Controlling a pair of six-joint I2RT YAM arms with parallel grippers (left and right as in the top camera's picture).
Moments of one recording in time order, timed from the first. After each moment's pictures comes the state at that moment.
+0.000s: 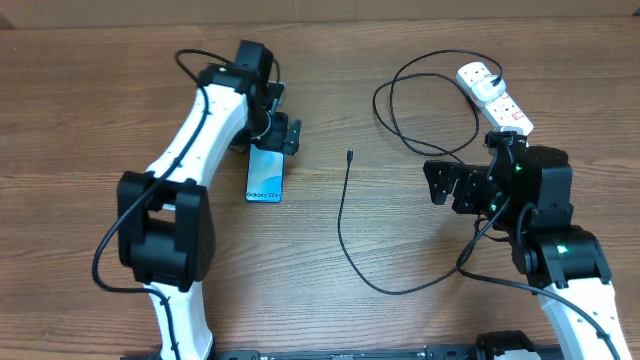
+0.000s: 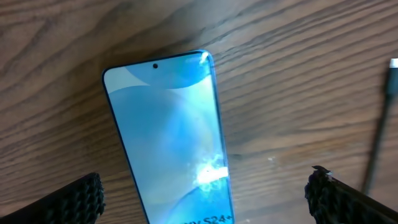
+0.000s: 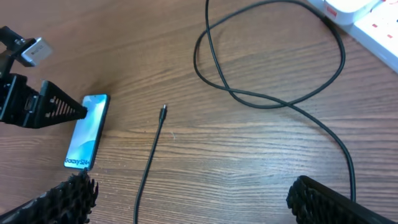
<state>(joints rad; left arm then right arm) -0.26 2.09 1.71 -1.04 0.06 -0.07 0.08 0.99 0.84 -0.59 -0.25 0.28</state>
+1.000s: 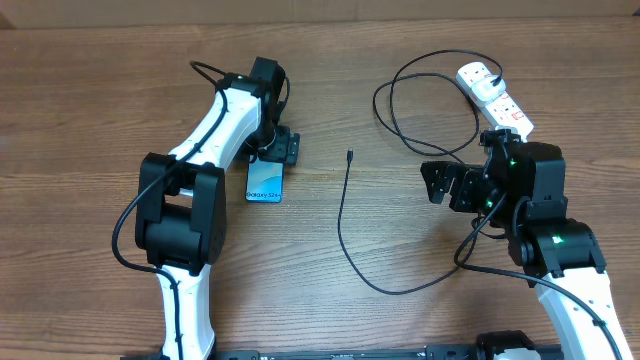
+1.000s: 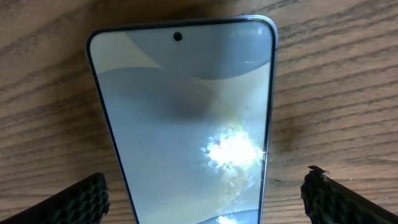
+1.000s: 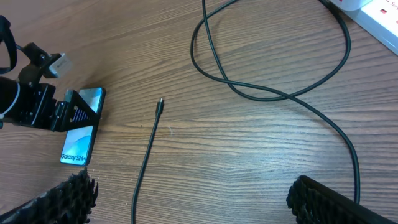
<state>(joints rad) -0.27 2.19 1.70 -1.05 -0.01 -0.17 0.08 1.02 0.84 -0.59 -0.26 0.28</state>
